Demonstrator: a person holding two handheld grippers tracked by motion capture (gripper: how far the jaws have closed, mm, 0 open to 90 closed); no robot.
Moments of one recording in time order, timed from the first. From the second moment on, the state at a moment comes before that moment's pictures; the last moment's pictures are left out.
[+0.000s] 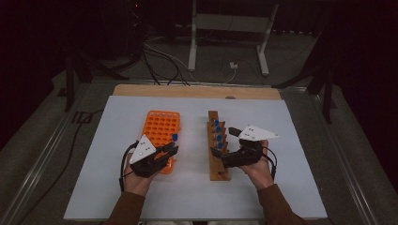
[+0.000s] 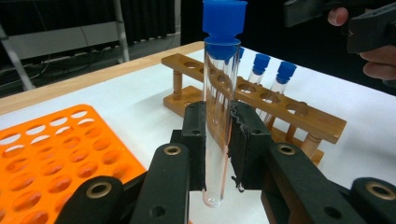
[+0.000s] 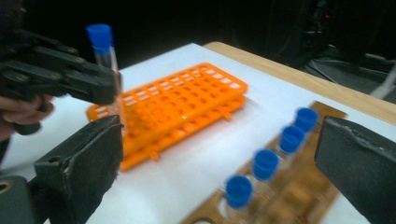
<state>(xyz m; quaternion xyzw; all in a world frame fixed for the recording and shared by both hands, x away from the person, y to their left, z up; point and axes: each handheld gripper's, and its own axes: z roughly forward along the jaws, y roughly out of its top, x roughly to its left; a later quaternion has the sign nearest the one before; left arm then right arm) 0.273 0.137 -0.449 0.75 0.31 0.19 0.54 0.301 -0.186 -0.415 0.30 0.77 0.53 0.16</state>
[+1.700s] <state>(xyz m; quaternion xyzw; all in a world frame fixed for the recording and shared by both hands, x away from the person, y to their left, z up) 0.265 0.160 -0.493 0.79 0.35 0.16 0.48 0.288 -0.232 -0.433 0.34 0.76 0.53 0.17</state>
